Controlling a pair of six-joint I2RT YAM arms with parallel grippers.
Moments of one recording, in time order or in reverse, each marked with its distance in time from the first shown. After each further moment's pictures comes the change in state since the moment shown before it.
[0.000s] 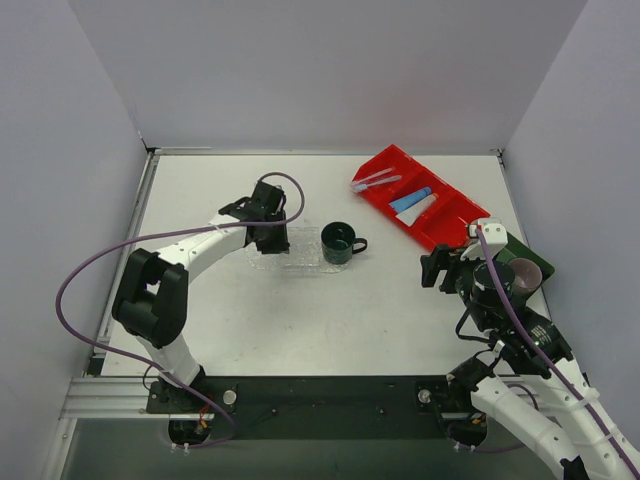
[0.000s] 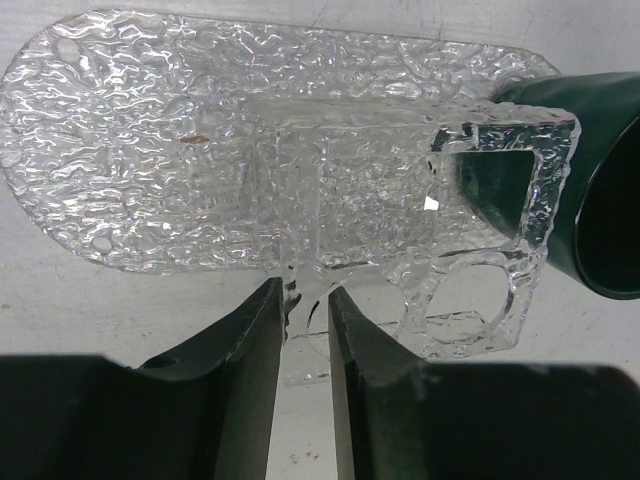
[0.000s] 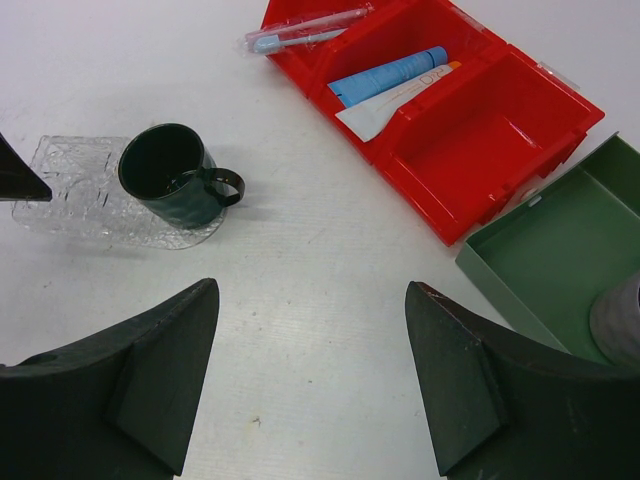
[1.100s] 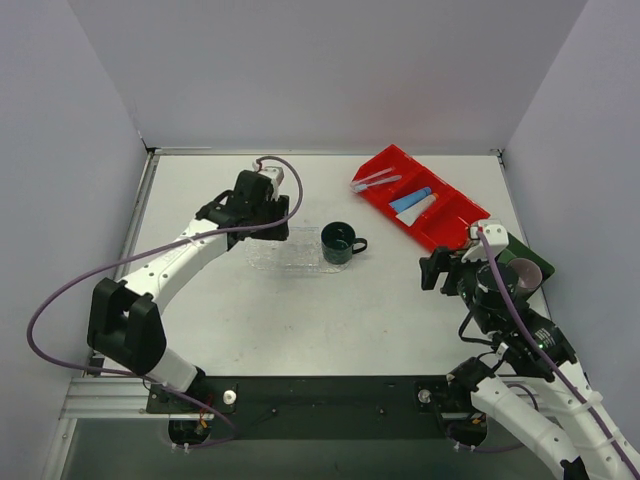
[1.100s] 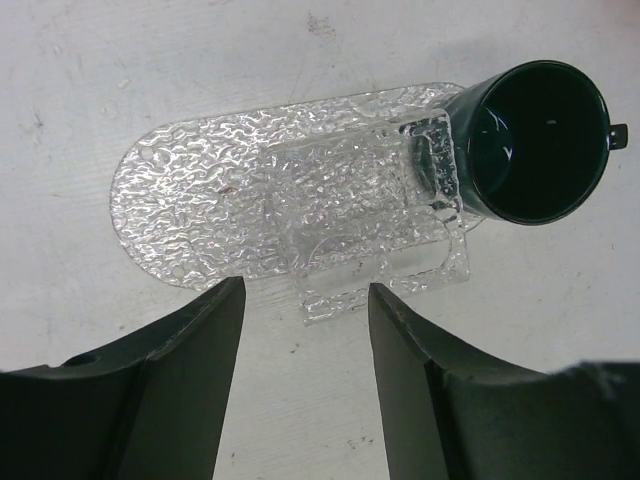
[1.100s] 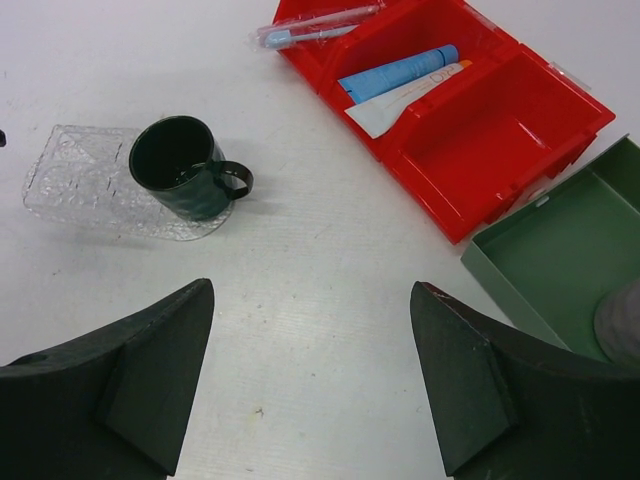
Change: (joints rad) left arm 0.000 -0.172 0.020 0.003 -0.024 0.201; right arm 0.000 -0.006 0.005 -0.011 -0.023 -0.003
